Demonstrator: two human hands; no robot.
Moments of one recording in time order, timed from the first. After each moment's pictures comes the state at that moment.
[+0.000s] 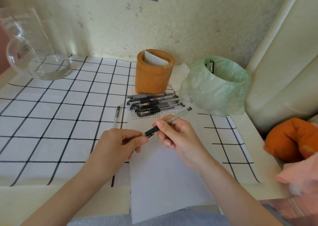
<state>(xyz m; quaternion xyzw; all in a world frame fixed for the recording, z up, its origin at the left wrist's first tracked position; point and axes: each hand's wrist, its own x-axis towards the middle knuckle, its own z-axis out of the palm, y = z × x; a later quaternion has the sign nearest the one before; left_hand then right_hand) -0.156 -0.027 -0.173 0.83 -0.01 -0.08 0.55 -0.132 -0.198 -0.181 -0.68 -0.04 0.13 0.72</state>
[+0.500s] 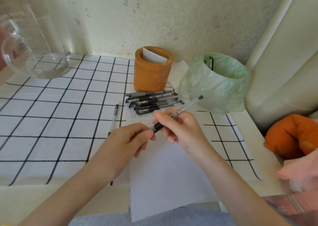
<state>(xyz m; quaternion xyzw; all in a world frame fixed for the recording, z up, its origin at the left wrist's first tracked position) -0.159 -0.036 -0.163 0.82 -0.08 -0.10 0.55 -0.133 -0.196 -0.160 -0.71 -0.05 0.10 0.70</state>
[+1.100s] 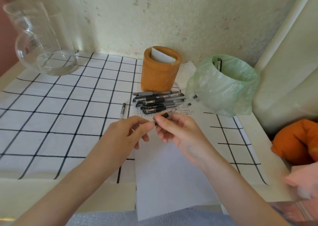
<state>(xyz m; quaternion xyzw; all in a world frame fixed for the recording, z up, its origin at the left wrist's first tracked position) -0.149 -0.024 -0.169 0.85 -0.04 -0.05 0.53 -0.130 -0.188 -0.171 -0.65 -0.01 0.15 0.75</state>
